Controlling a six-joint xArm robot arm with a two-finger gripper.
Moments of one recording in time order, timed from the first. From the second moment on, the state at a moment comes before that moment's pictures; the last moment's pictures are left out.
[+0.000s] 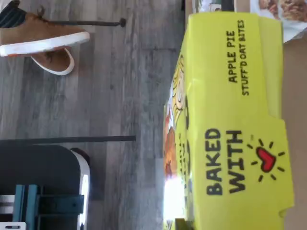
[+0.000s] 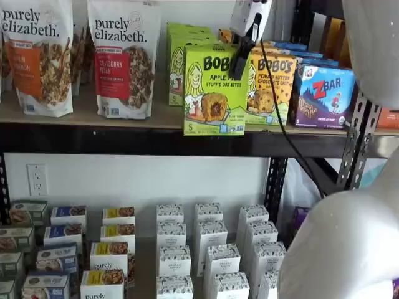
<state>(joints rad) 0.12 -0.28 -1.50 0.27 1.76 -1.40</state>
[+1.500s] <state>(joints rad) 0.01 -0.49 -1.24 0.29 1.75 -1.51</state>
